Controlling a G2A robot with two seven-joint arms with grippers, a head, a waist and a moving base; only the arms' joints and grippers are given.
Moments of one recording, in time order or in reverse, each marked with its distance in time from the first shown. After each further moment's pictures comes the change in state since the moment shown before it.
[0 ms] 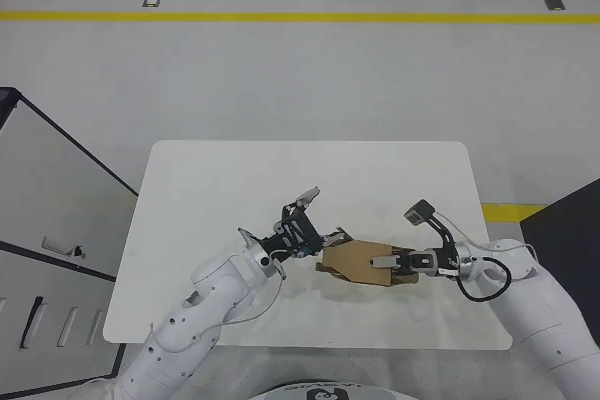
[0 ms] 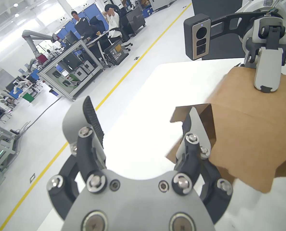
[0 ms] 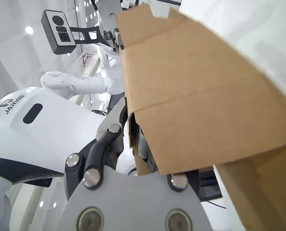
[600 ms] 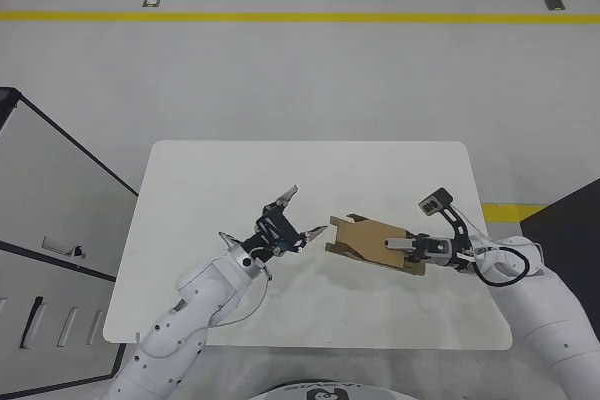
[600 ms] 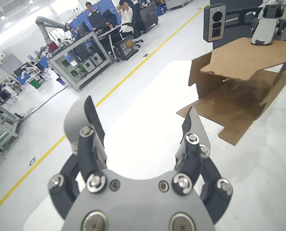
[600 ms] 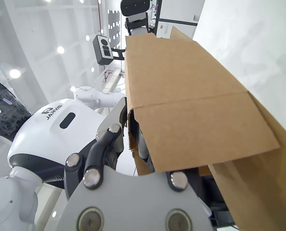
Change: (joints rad) left arm 0.072 0.016 -0.081 -0.029 -0.048 0.007 0.042; right arm 0.016 -0.006 0.025 0.058 0.156 0.034 0.034
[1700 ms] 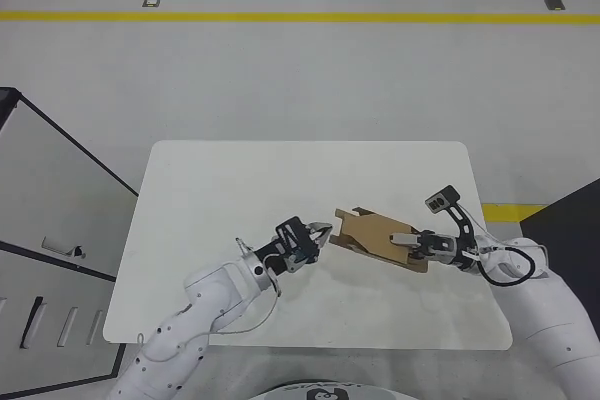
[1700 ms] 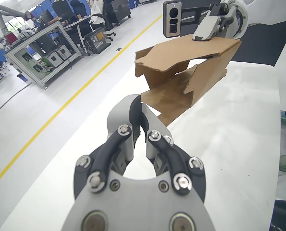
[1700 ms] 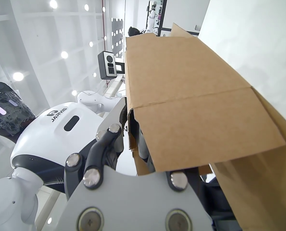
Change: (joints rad) left arm -0.005 0.002 0.048 -0.047 -0.106 -0.150 -0.149; right arm -0.029 -0.011 0.055 -0.015 -0.007 0.007 -0.017
